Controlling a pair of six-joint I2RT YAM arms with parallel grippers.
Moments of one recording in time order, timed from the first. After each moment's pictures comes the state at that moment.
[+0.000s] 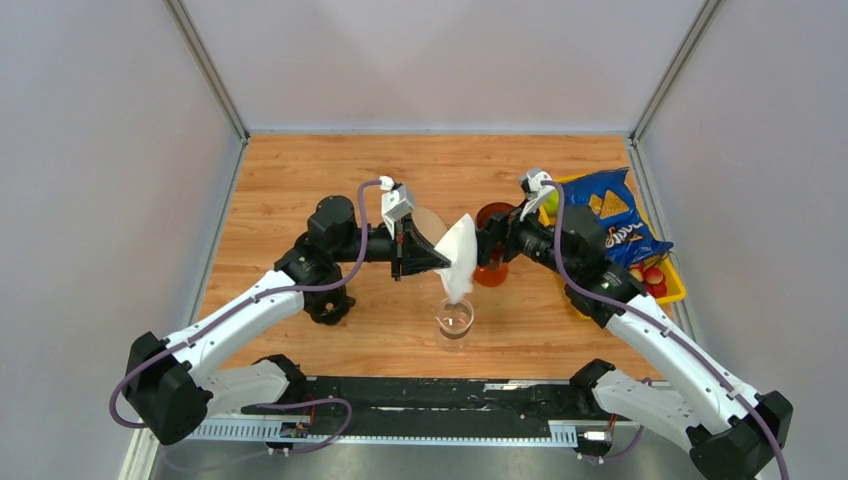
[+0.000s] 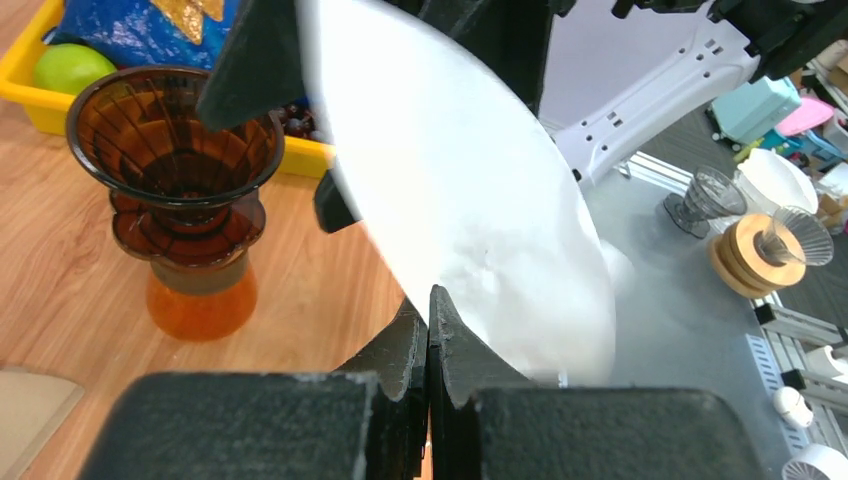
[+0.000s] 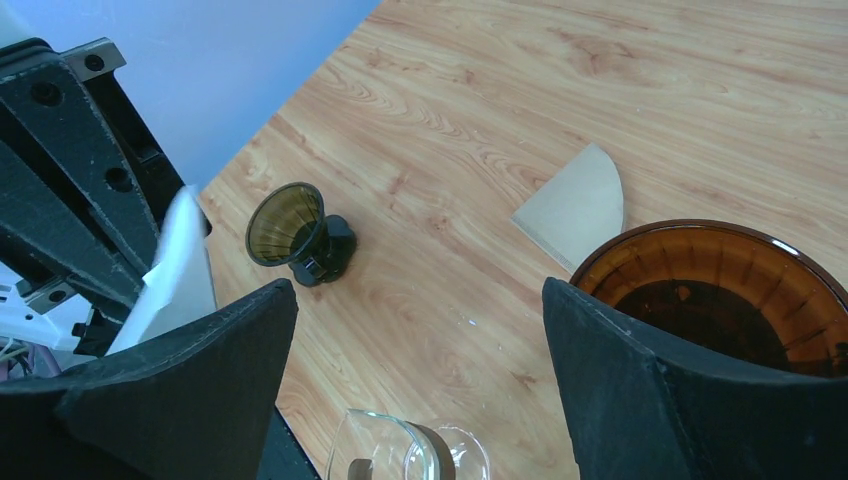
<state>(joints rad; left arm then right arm) -0.70 1.12 0.86 0.20 0.83 -0.30 0.61 0.92 0.85 -0.09 -0.26 0.36</state>
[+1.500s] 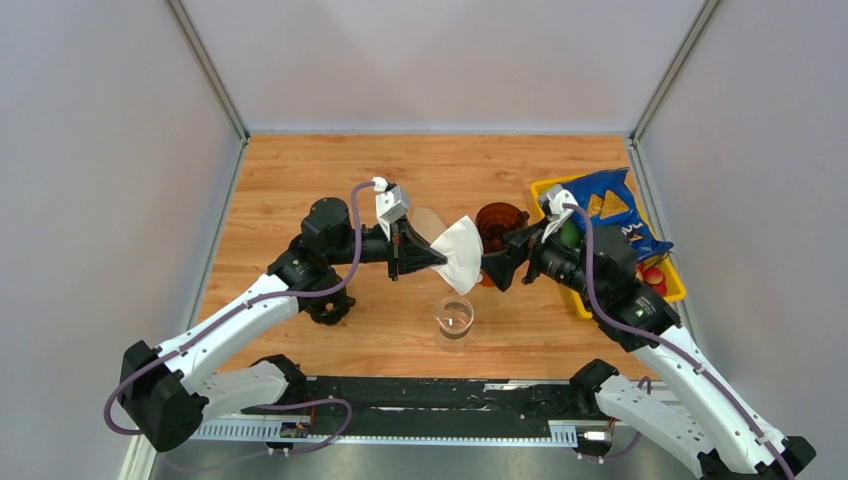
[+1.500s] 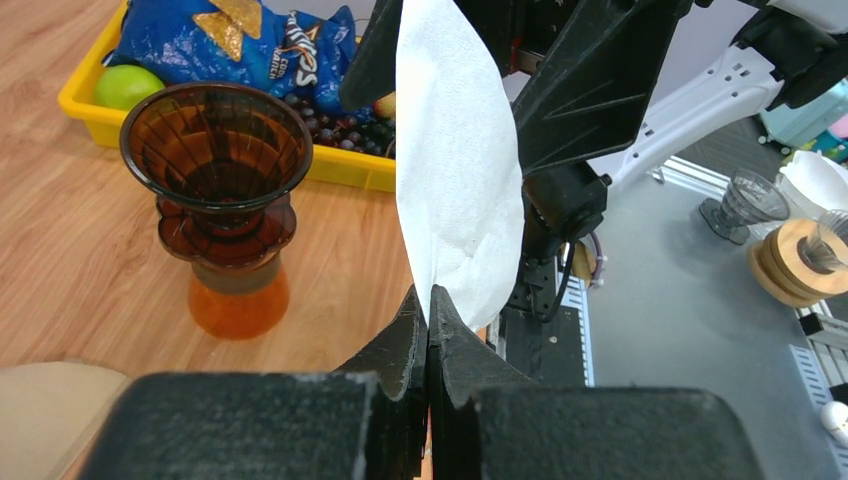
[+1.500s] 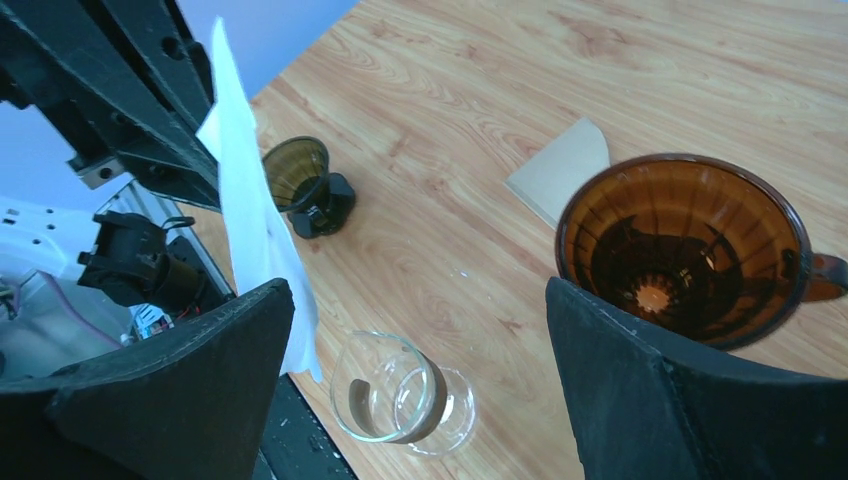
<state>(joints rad) -0.70 1.08 0.86 0.15 0.76 -0.24 0.61 0.72 0.85 -0.32 -0.26 0.27</state>
